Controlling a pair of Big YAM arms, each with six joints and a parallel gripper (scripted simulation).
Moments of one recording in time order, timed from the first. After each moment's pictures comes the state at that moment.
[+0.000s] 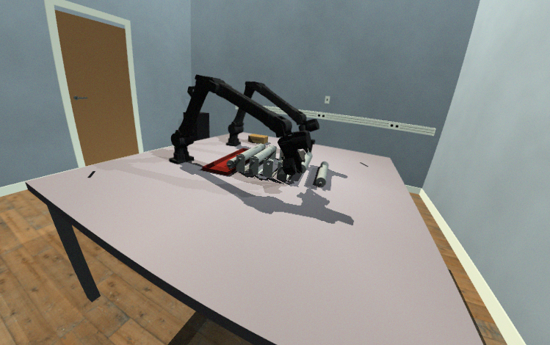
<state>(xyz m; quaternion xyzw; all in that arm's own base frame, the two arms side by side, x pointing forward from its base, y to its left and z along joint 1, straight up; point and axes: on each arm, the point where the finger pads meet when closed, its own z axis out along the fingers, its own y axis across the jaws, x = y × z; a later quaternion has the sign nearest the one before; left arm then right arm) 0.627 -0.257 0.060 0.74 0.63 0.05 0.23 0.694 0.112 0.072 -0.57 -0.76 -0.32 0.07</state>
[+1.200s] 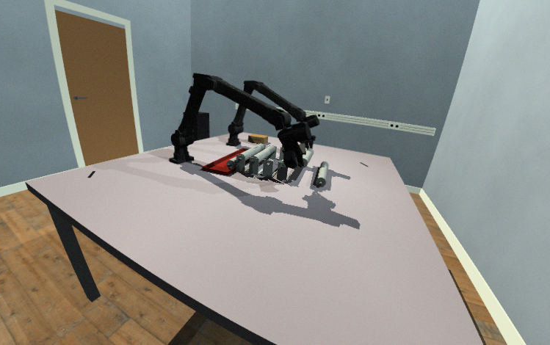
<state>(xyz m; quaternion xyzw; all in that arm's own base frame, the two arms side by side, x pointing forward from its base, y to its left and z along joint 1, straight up) 0.631 -0.257 0.084 0.74 0.63 0.06 0.24 0.698 0.114 0.103 -0.56 -0.76 -0.34 0.06</state>
